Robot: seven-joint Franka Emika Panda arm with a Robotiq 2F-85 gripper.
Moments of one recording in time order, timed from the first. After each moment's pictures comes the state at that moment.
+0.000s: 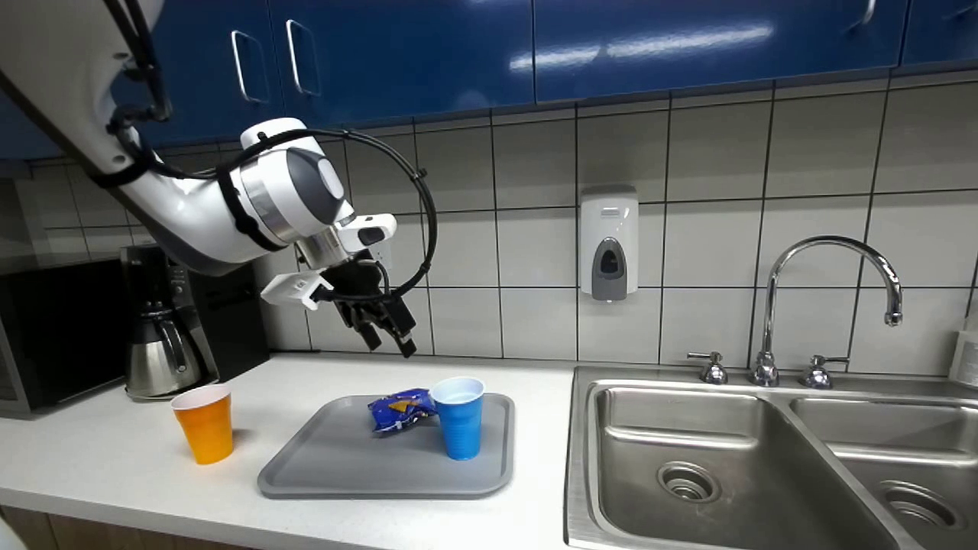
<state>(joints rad) -0.08 -0.21 0.13 -2.52 -0.42 2.55 0.80</state>
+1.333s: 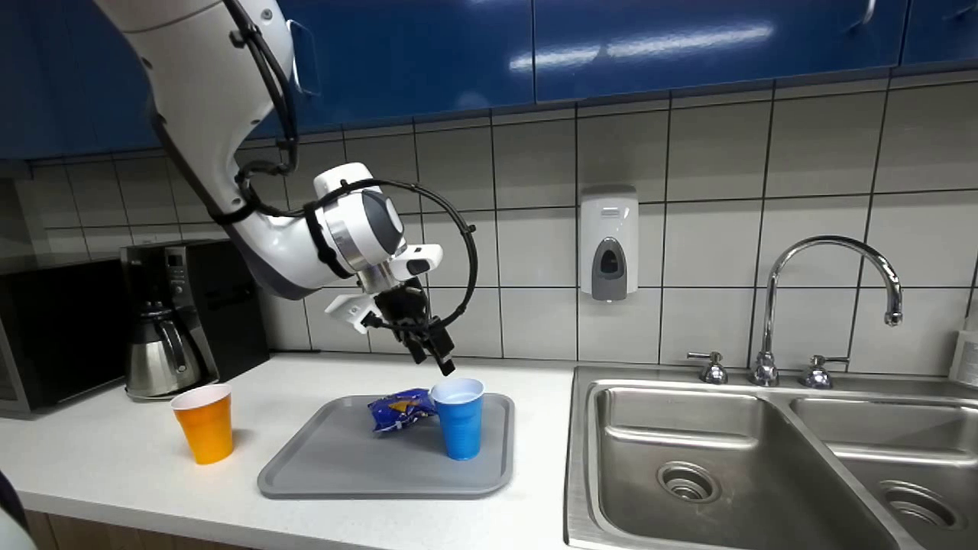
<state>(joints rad) -0.06 0.07 0.02 -2.33 -0.51 2.60 0.97</state>
